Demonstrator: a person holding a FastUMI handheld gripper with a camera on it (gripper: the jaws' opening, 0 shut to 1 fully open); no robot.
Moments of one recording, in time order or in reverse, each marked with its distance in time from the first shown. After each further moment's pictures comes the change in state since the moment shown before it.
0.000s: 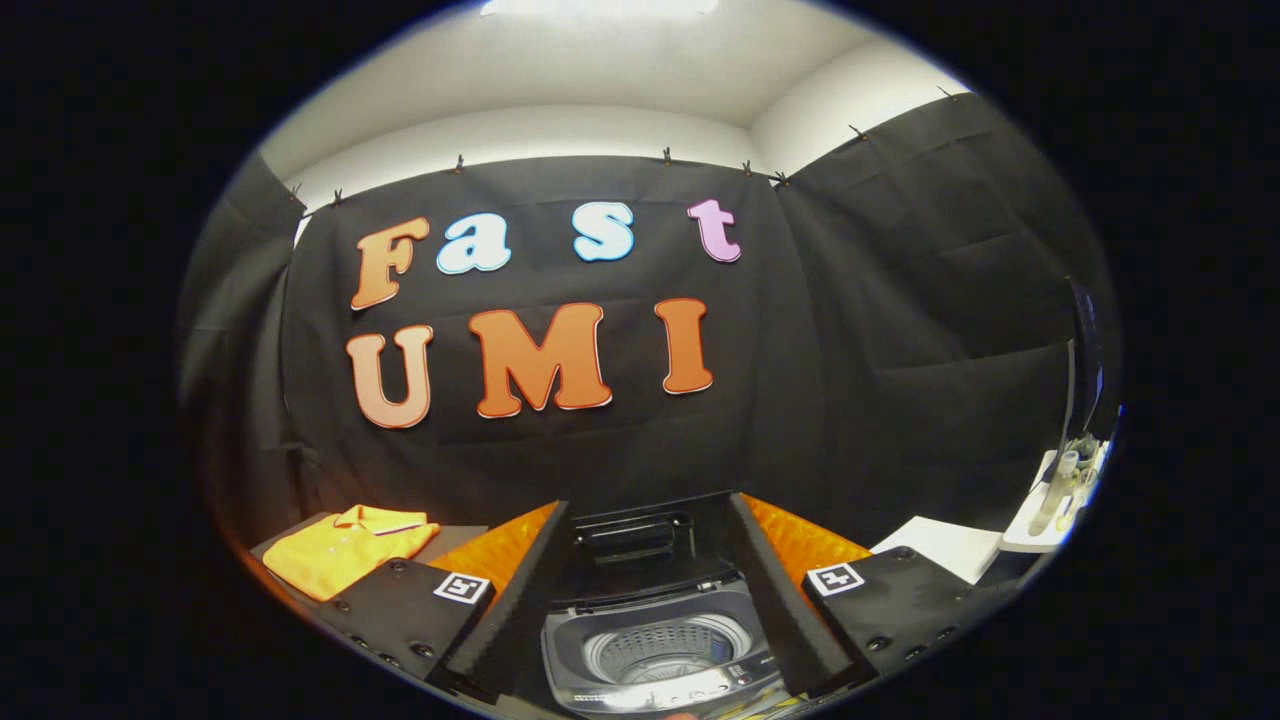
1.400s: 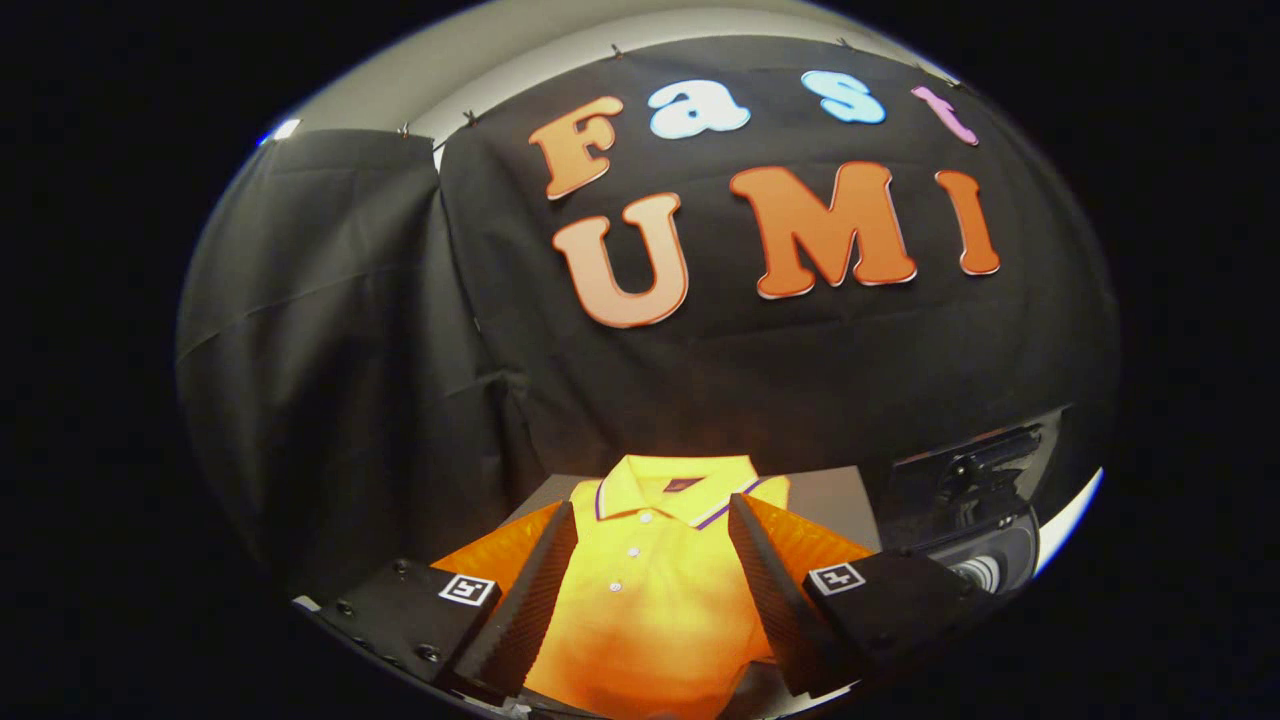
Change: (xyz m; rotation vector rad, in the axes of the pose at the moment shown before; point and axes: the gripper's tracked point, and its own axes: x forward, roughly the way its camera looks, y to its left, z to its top) arm 0.071 0.396 -0.094 0.050 0.418 0.616
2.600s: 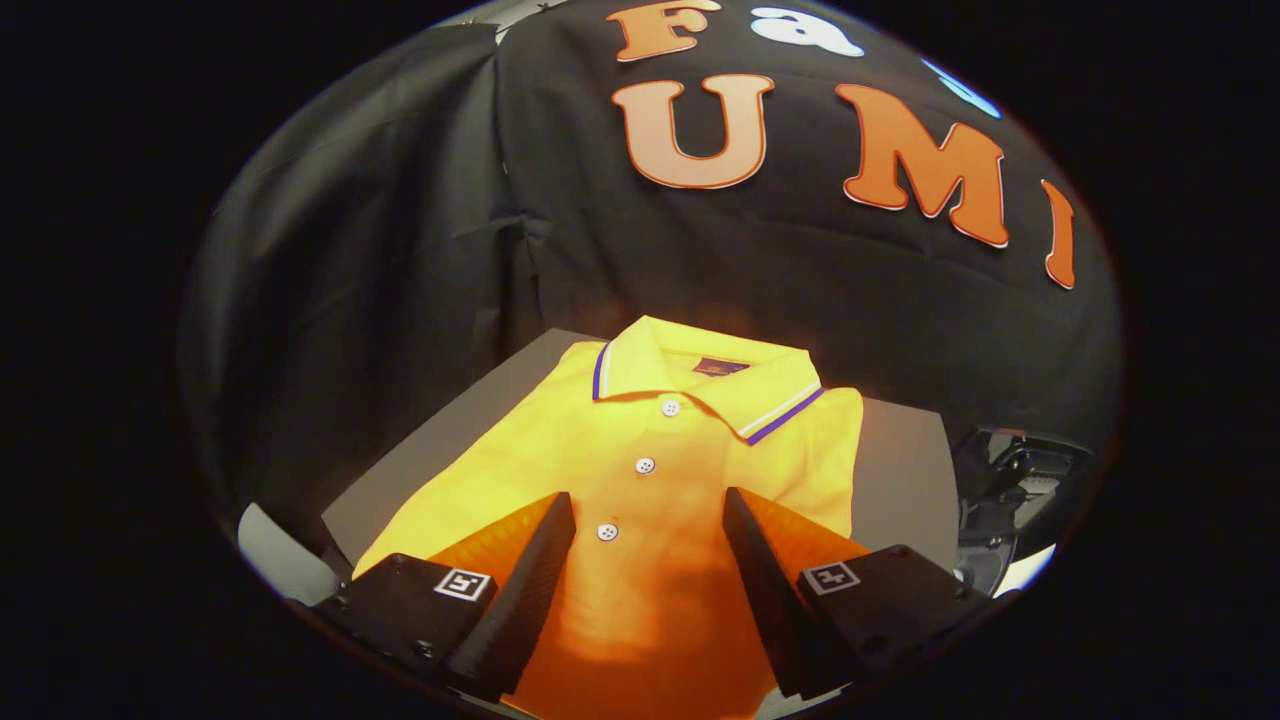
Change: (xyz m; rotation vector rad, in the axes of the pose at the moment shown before) arm 0.053 -0.021 -0.094 -0.219 0.366 0.028
